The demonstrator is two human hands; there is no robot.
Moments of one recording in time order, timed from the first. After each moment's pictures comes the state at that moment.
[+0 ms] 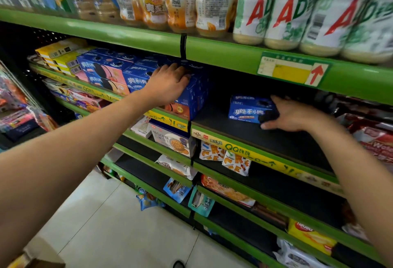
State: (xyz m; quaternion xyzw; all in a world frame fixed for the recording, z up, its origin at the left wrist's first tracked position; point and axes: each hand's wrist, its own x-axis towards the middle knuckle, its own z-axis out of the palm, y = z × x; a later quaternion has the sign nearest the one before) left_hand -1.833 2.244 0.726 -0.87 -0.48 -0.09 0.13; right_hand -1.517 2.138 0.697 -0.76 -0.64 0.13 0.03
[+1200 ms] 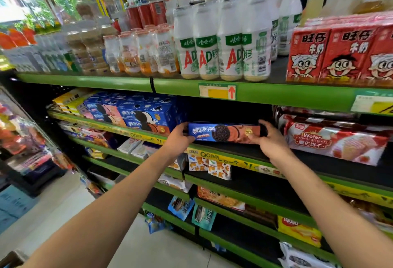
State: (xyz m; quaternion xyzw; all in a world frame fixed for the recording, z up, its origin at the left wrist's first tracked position) left_hand -1.758 2.138 0.667 -0.68 -0.52 -0.30 -0.42; right_hand -1.493 2.047 0.648 -0.71 -0.41 0.31 0.49
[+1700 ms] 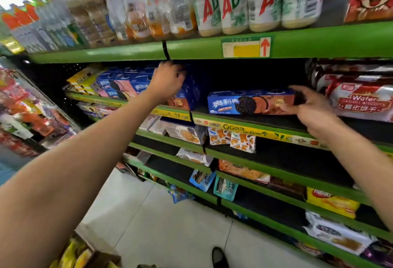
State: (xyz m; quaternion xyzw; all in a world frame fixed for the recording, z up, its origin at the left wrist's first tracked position) left_hand -1.805 2.194 0.759 -0.83 -0.53 -0.16 0.03; right_hand -1.487 2.051 0.634 -0.66 -0.40 0.33 0.54
